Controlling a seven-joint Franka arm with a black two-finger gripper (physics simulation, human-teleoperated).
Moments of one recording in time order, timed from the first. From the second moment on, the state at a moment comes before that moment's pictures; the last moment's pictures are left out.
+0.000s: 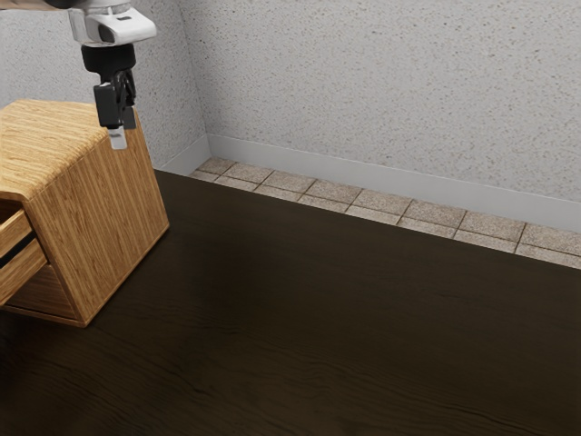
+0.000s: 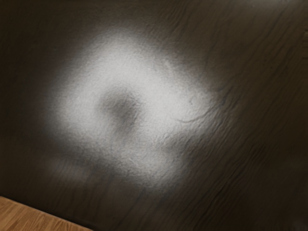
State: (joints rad) arm 0.11 0.08 -0.02 -1.37 0.01 1.31 1.07
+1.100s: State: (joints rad) arm 0.25 -0.87 0.17 -2.13 0.21 1.29 1.36
